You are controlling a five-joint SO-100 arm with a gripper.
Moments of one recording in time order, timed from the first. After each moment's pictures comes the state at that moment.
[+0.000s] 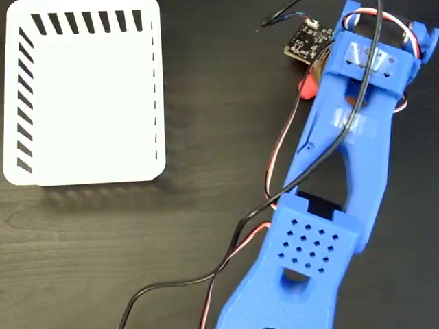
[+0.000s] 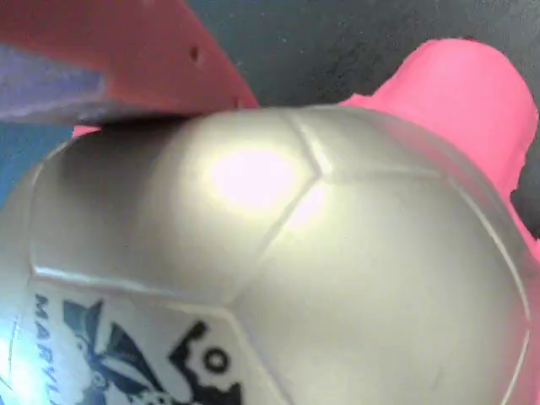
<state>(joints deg) 29.7 36.1 38.3 87.2 11.2</state>
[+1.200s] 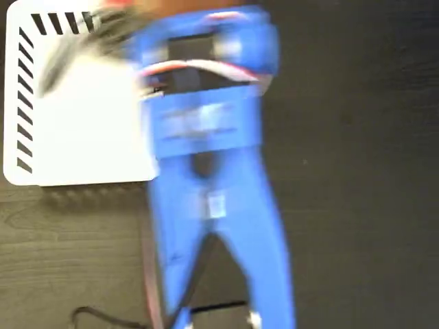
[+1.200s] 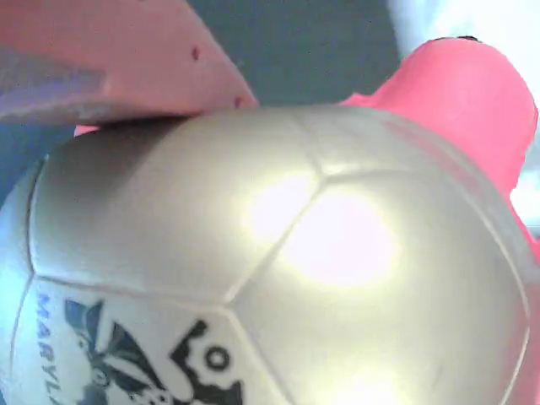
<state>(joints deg) -1.2 88.2 71.2 80.1 10.9</state>
